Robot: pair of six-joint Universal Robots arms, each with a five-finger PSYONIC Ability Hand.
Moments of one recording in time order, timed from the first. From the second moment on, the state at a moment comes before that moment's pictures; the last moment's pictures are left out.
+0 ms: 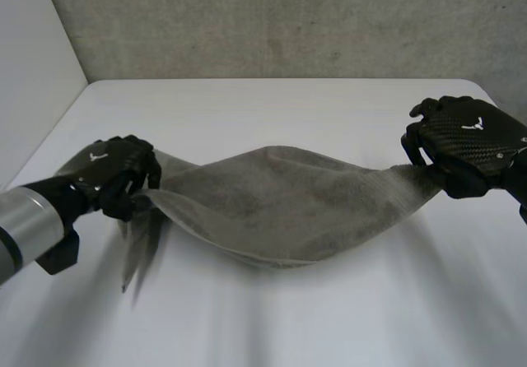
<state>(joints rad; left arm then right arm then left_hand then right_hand) 4.60 -1.54 -1.81 2.98 -1.09 3.26 1.56 -1.66 1.71 0.26 0.88 2.57 1.25 1.33 0.22 0.23 1.13 1.29 1.30 0.23 0.24 1.15</state>
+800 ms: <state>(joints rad) 4.57 -1.86 -1.10 3.57 -0.94 3.34 1.78 -1.37 1.21 -0.23 1.08 2.87 1.25 1.34 0.22 0.23 1.14 1.32 1.30 0.23 0.24 1.16</state>
